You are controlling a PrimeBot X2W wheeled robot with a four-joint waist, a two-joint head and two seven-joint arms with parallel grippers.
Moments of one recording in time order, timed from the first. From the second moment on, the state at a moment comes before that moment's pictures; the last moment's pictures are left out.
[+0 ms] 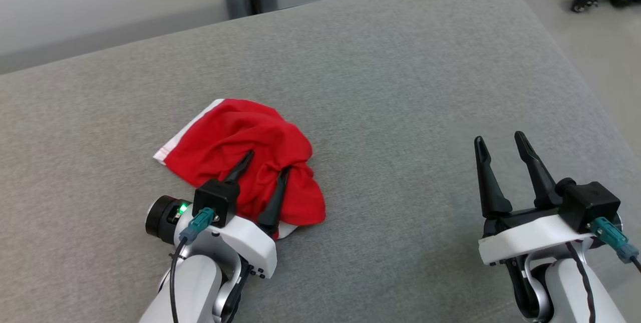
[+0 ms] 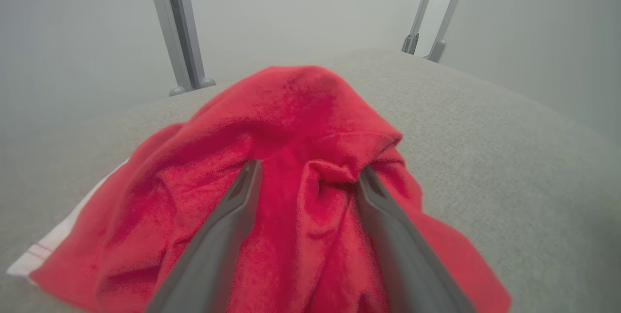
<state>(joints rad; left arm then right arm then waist) -0.35 0.10 -0.44 0.41 -0.28 0.00 -0.13 -0.23 -0.06 0.12 0.21 0.24 0.13 -0.24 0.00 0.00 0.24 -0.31</state>
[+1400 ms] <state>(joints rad) 0.02 0.29 -0.17 0.00 -0.40 0.17 -0.18 -0.11 -0.10 0.09 0.18 0.21 0.13 -0.17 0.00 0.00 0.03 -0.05</state>
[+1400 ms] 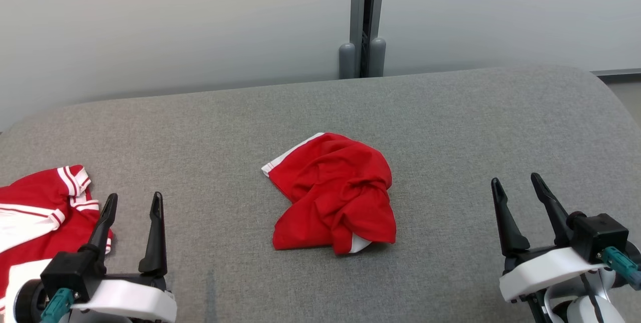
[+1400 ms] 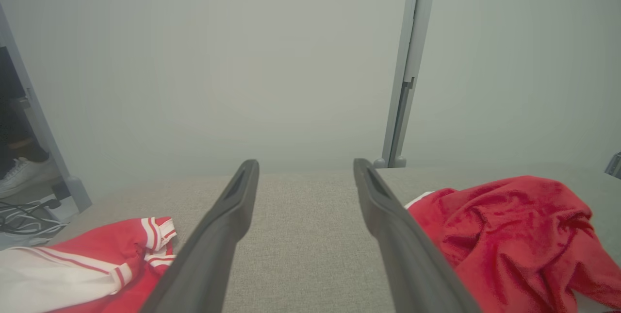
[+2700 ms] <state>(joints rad) 0.11 0.29 -0.20 -0.07 -0.41 0.23 -0.11 -0.01 -0.07 0.06 0.13 0.20 0.13 -0.12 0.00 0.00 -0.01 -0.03</state>
